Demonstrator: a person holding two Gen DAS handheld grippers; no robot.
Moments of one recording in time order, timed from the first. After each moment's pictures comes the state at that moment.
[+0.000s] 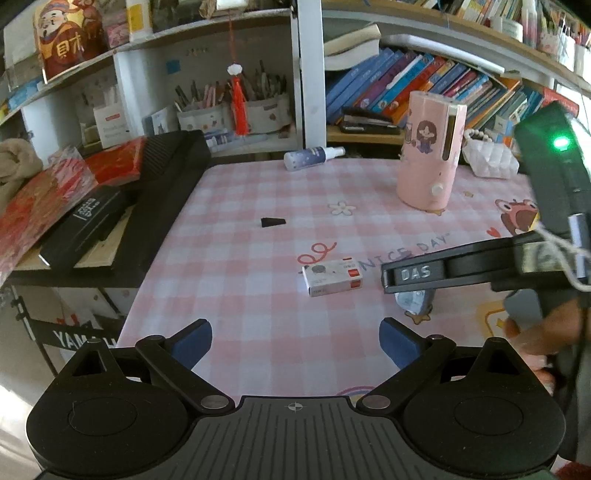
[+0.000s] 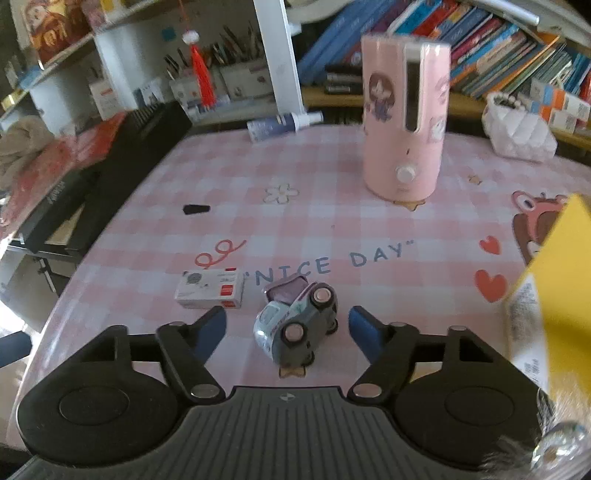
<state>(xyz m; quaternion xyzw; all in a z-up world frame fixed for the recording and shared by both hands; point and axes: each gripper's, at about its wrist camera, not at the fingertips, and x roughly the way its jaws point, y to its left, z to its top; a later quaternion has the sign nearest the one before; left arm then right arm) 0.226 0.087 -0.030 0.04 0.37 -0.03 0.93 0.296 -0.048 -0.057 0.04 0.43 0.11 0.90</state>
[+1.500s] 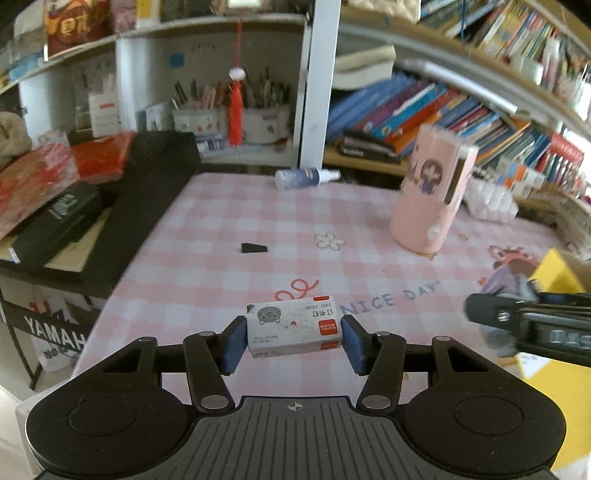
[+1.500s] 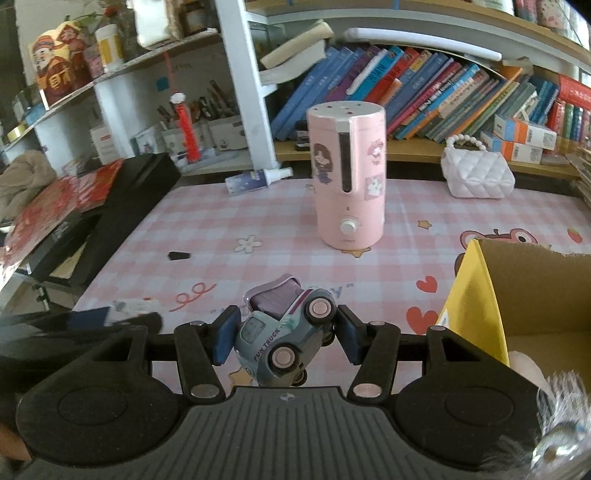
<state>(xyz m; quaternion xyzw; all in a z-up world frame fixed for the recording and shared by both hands) 0.247 0.088 -0.018 -0.03 0.35 -0.04 0.93 0.252 -0.106 -0.007 0.04 0.35 0.12 0.93</state>
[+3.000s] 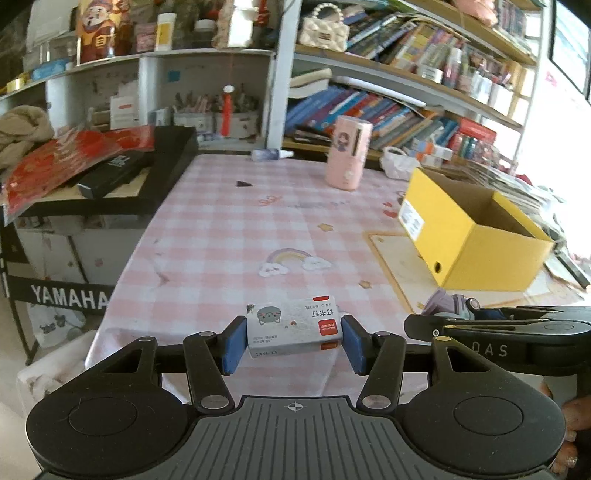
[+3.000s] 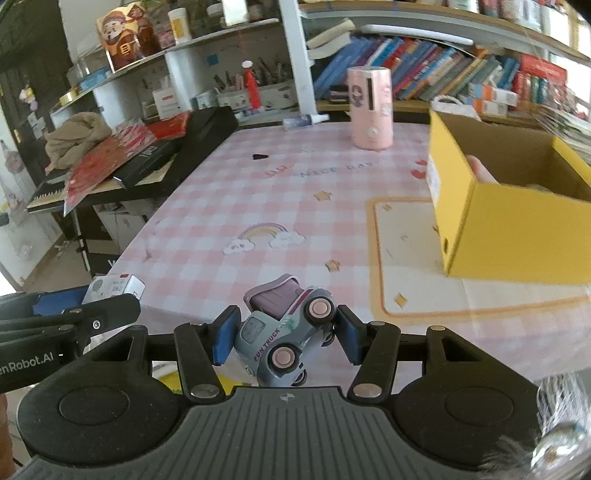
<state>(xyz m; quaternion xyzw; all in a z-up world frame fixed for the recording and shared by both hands) -0.013 0.119 0.001 -0.03 0.33 -0.11 0.94 -0.020 -0.067 -0.009 0.05 0.37 0.11 0.92</state>
